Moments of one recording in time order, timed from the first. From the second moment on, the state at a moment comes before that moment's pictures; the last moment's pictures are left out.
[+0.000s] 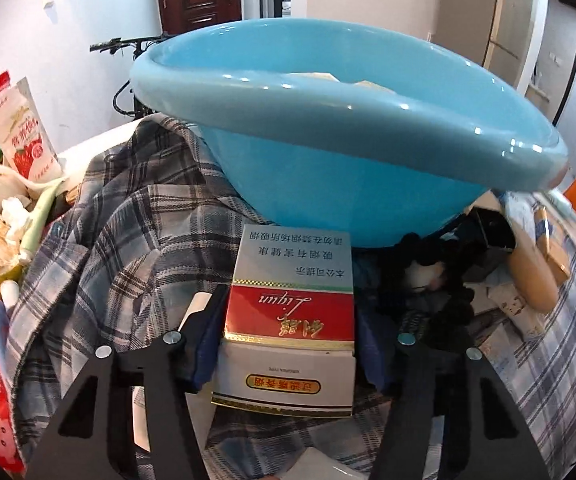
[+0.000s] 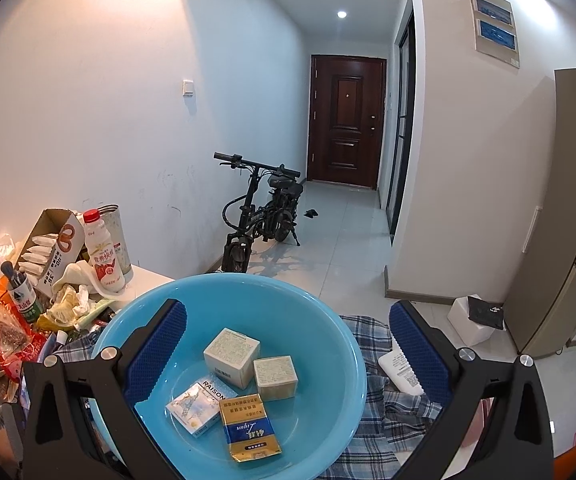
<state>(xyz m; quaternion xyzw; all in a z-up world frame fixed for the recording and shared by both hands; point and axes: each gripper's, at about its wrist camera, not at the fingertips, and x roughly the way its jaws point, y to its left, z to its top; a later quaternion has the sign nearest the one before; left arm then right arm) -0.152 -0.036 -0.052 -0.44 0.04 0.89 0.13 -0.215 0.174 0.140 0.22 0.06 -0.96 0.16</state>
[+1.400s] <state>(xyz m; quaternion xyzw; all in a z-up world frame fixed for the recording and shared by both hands) -0.136 -0.050 -0.022 -0.40 0.01 0.91 0.13 -0.162 0.180 -0.060 0.42 0.04 -0.83 0.36</state>
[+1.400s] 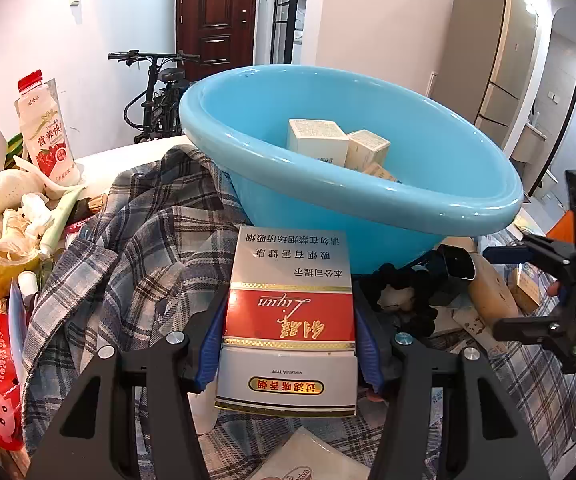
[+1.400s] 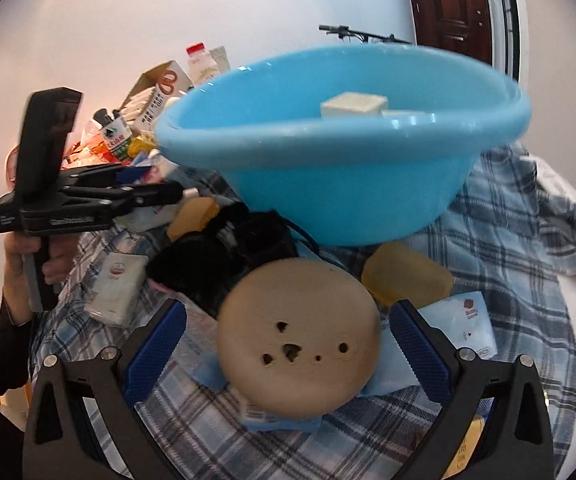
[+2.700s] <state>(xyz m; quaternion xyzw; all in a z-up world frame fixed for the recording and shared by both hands) -0.084 -0.036 0.014 -0.37 0.02 0.92 0.13 -0.090 0.195 0.030 0.32 0.05 -0.88 0.35</state>
